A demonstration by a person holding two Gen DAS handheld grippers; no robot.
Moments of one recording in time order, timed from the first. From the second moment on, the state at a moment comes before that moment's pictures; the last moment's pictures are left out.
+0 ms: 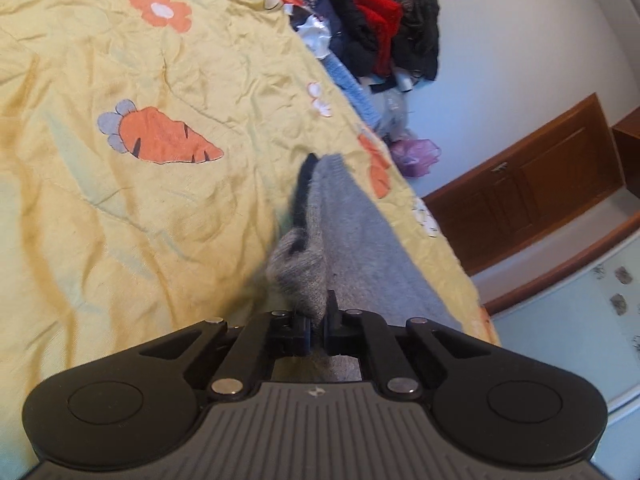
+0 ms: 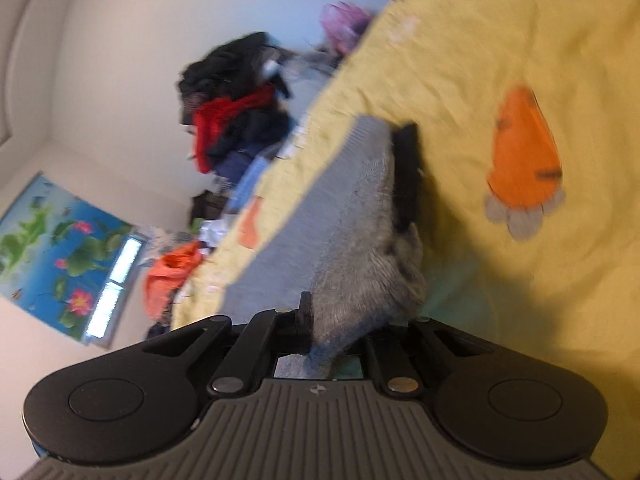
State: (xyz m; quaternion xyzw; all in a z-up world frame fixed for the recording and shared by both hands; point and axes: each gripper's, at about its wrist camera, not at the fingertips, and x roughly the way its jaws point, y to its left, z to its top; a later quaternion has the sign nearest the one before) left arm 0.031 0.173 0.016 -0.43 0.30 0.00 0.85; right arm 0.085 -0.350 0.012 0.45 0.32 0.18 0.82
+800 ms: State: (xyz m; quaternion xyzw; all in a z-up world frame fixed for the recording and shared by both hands) left arm 0.089 0.085 0.069 -0.05 0.24 0.03 0.97; right arm 0.131 -0.294 0.066 0.15 0.27 0.14 0.94
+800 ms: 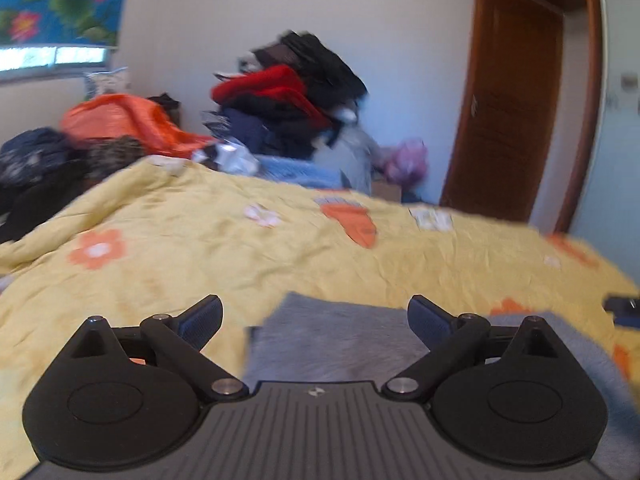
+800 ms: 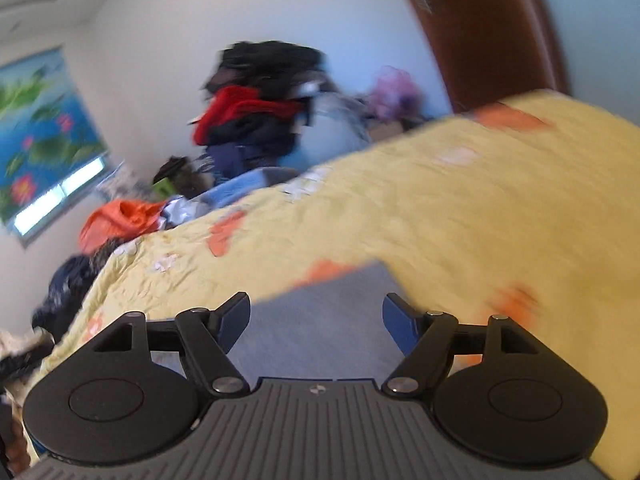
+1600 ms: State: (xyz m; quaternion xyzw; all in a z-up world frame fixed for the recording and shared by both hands) left arm 0.122 0.054 0.017 0.00 0.36 0.03 0.93; right arm 0.114 -0.235 0.031 -0.02 0.30 0.09 0.95
